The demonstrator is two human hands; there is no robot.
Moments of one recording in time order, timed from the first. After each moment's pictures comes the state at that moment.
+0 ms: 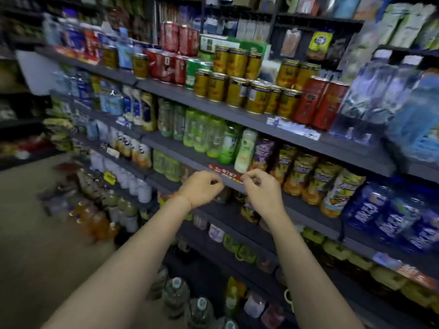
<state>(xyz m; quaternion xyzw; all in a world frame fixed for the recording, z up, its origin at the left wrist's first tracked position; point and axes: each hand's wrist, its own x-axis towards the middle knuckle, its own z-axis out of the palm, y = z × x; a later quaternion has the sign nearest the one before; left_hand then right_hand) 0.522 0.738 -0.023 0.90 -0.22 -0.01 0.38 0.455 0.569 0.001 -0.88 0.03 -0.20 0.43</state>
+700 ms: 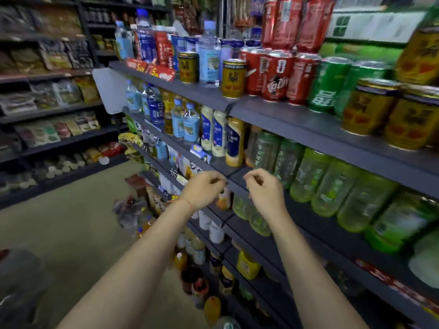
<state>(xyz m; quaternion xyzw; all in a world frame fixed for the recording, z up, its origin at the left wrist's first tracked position) 0.866 1.010 -0.044 0.91 -0.06 0.02 0.41 0.858 0.833 -0.044 -0.85 -0.03 -0.09 0.52</state>
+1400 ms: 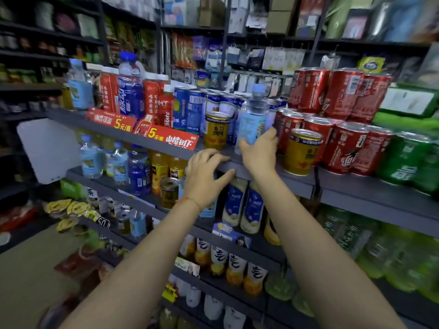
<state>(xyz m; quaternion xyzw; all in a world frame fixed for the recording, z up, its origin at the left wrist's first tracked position) 1.164 1.187 0.025 0.83 -0.29 0.31 0.36 1.142 1.053 0.102 -0.83 0.16 -0.35 0.40</state>
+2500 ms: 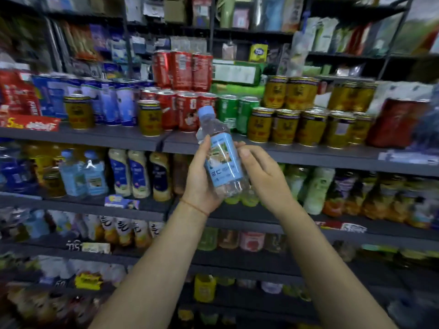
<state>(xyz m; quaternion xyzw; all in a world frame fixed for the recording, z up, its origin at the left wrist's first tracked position) 0.848 0.962 0.064 0.28 -0.24 -0.36 0.86 0.755 0.870 0.076 -0.78 0.04 -0.36 0.52</state>
